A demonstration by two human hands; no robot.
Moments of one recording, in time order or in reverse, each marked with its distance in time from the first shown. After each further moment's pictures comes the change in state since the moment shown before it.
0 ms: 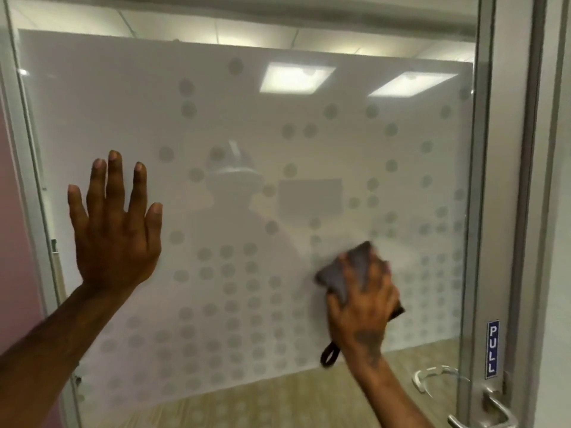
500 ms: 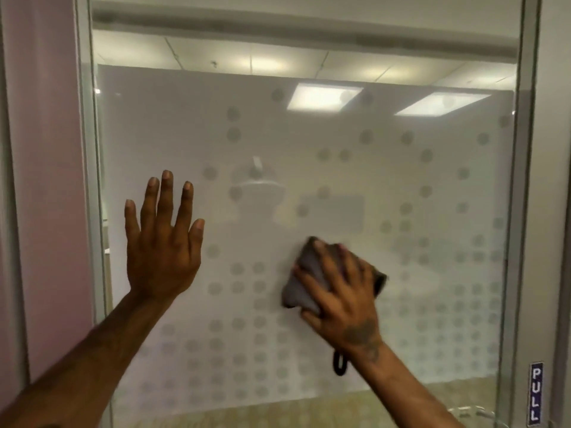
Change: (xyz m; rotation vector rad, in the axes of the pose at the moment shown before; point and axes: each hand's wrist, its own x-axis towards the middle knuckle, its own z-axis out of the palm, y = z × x) left_hand 0.002 0.001 -0.002 0.045 -0.036 -0.032; right_hand 0.046 -0.057 -0.010 0.067 0.066 -0.653
